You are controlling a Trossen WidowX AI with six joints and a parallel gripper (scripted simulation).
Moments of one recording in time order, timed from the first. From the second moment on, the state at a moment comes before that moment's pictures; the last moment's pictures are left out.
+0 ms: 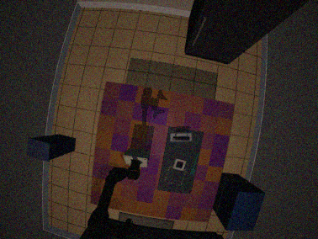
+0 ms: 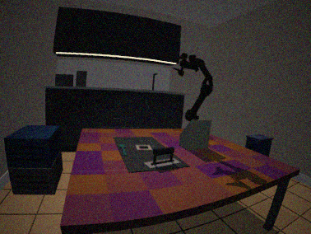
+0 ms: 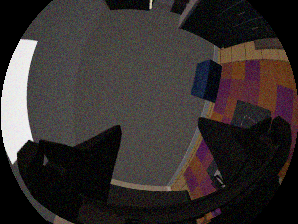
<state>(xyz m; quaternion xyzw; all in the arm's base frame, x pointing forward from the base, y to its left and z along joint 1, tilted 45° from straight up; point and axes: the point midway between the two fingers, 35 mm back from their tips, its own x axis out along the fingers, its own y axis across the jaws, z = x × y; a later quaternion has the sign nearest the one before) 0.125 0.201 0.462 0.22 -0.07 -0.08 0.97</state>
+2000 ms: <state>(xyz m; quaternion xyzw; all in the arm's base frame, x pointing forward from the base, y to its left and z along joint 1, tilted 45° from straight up) 0.125 0.201 0.462 0.22 -0.07 -0.08 0.97</state>
